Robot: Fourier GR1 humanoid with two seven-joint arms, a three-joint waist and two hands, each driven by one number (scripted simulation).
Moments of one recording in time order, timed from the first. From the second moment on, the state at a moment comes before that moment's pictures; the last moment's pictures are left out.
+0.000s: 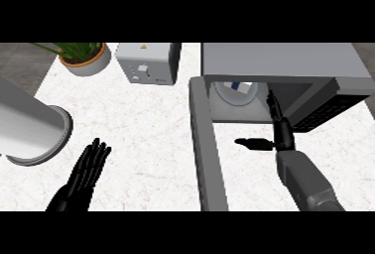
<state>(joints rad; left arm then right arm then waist) 0.32 0.16 -0.23 -1.87 0.10 -0.08 -0.32 -0.67 -0.12 -0.31 -0.18 0.14 -0.18 -0.99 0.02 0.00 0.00</state>
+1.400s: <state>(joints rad) 0.13 0.17 -0.49 -1.60 -0.21 -0.17 -0.24 0.01 -0.17 -0.21 -1.02 -0.09 0.29 -0.85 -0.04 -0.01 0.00</state>
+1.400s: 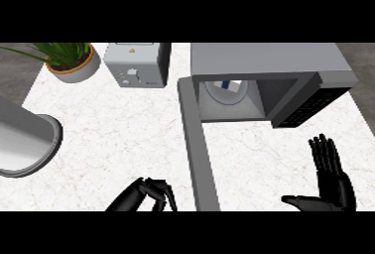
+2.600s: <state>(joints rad) -0.50 0.01 -0.96 -1.07 0.12 0.36 -0.18 0.34 -0.25 -0.18 -1.78 -0.37 0.47 -0.48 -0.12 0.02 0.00</state>
